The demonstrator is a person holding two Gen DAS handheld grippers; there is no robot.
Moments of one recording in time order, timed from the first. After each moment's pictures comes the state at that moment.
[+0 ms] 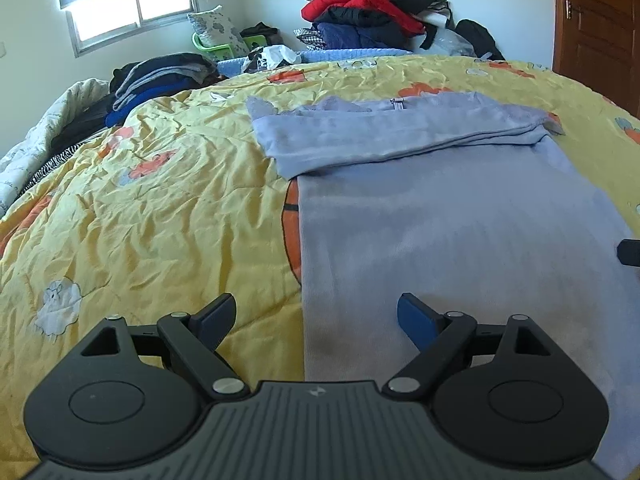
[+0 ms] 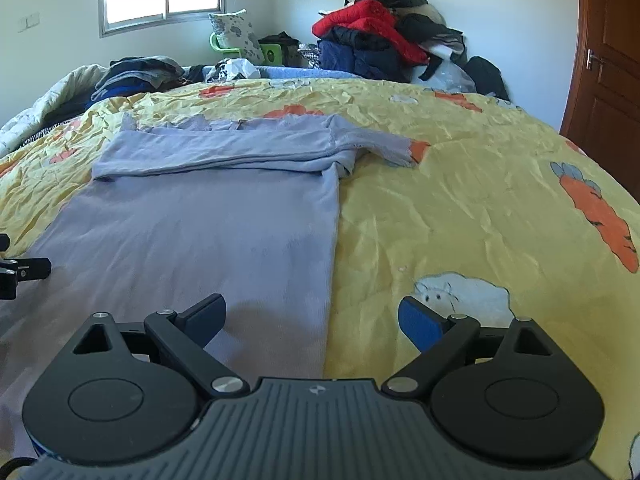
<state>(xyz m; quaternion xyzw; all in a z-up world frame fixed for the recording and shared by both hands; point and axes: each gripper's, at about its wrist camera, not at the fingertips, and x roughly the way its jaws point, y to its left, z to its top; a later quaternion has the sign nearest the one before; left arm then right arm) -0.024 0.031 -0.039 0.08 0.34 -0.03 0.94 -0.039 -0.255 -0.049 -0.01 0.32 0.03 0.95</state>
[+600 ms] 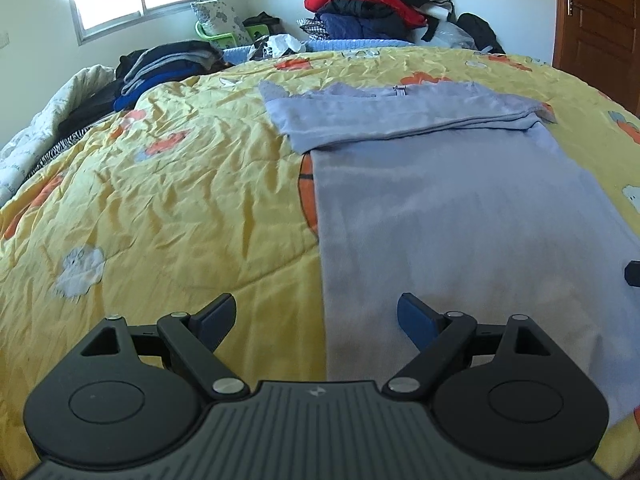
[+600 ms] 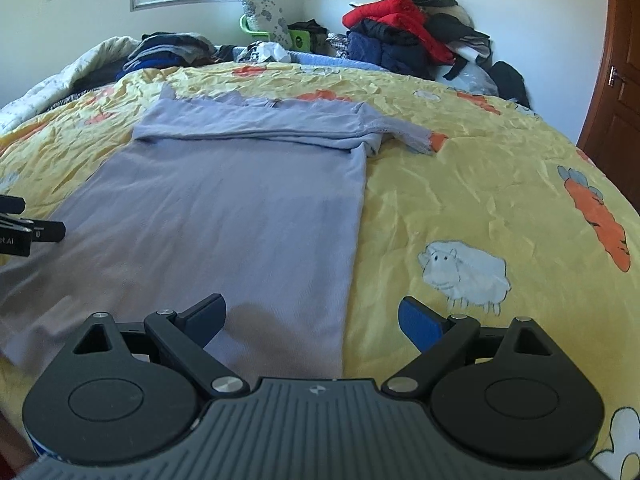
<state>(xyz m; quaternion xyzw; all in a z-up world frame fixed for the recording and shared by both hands) -0.056 0.048 -0.036 0.07 0.36 -0.03 0.93 -0.081 -0.243 -0.044 -0.05 0.34 0.07 0.94</state>
